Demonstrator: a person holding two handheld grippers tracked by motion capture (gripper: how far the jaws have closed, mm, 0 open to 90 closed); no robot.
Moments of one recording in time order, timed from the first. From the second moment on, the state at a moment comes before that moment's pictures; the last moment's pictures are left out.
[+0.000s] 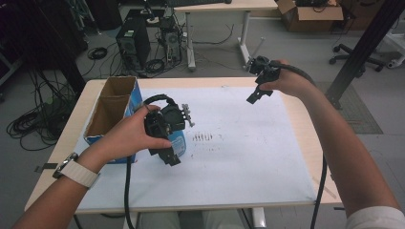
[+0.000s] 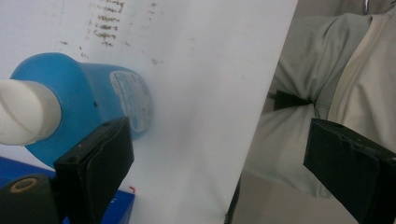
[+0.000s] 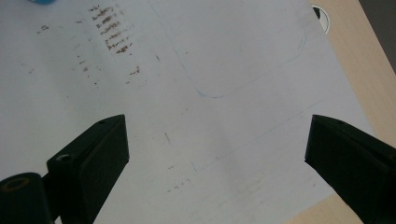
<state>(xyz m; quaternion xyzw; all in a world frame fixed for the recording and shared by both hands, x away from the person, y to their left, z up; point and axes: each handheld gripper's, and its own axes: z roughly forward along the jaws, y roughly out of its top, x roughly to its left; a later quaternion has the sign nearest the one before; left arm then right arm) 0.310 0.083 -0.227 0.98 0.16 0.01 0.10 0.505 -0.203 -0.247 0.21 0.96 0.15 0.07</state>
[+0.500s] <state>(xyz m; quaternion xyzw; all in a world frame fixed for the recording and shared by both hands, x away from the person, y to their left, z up) 0.306 0.086 -0.207 0.98 0.17 0.02 0.12 0.502 -0.207 -0.245 0.21 0.96 0.16 0.08</state>
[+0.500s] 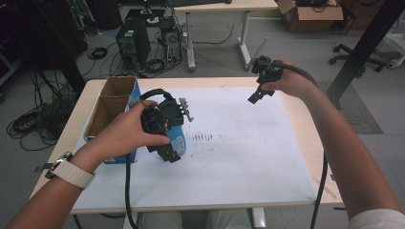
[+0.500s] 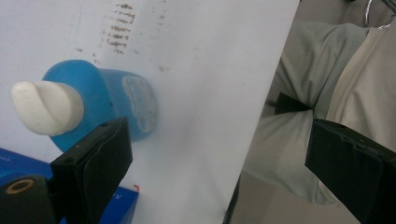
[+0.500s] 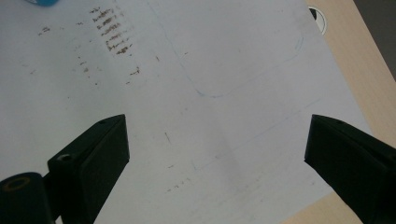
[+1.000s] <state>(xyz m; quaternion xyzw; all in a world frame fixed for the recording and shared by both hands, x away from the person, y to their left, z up) 0.317 0.085 -0.177 0.97 0.22 0.06 0.12 0.497 -0.211 -0.243 0.21 0.96 0.16 0.08</state>
